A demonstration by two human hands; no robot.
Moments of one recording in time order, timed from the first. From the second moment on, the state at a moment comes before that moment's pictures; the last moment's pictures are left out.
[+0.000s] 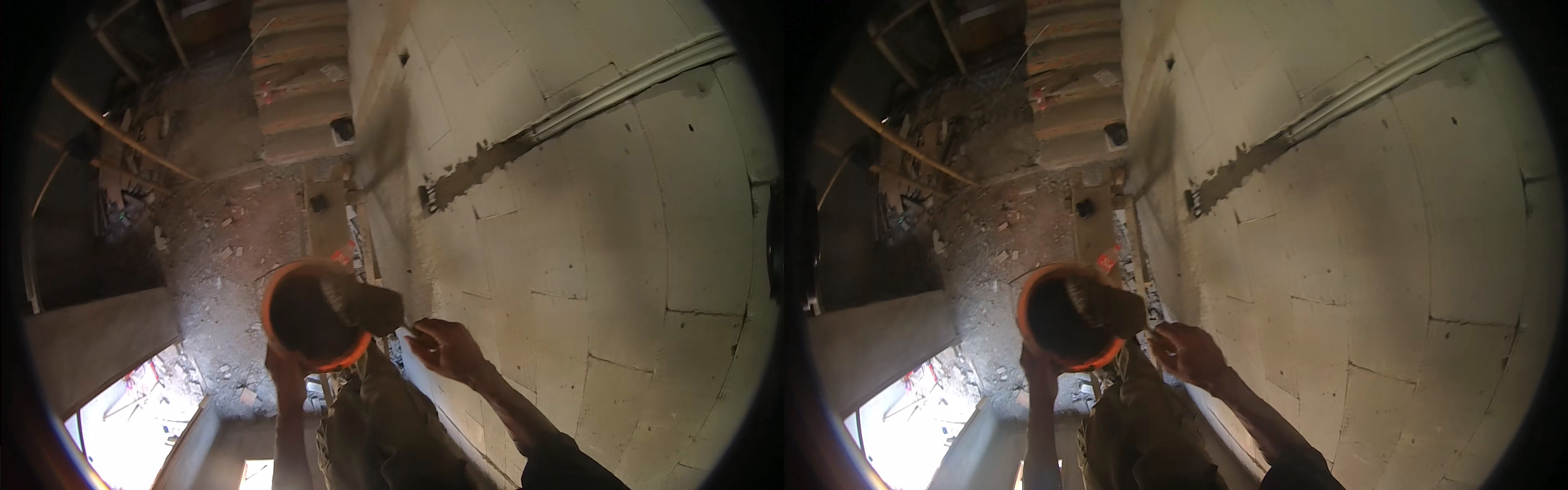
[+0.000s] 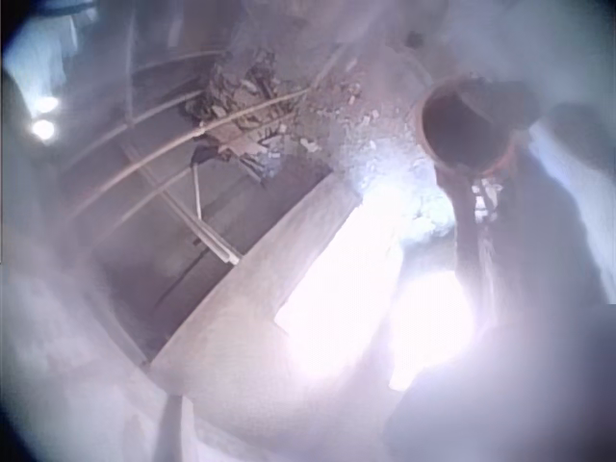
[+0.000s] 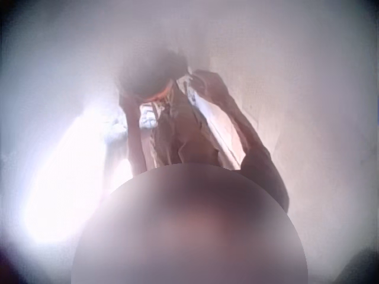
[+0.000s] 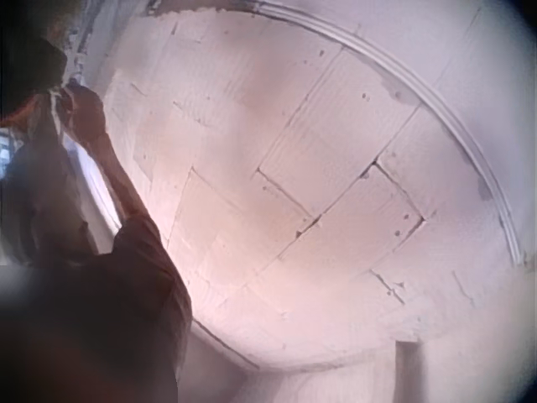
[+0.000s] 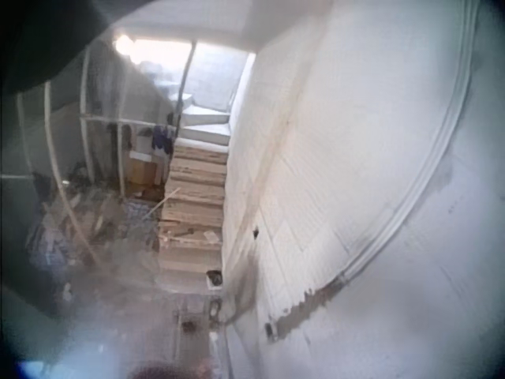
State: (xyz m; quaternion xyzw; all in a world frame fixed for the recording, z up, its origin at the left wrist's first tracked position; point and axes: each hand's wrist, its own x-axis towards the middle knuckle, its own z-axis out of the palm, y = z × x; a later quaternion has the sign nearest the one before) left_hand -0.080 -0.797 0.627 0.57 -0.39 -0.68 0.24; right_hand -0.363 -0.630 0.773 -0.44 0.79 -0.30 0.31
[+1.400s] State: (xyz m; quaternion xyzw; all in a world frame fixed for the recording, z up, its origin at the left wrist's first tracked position) left_hand -0.147 -0.870 0.636 0.72 -0.28 -0.63 0.13; right_hand -0.643 -0.632 0.610 -0.17 0.91 -0.34 -0.19
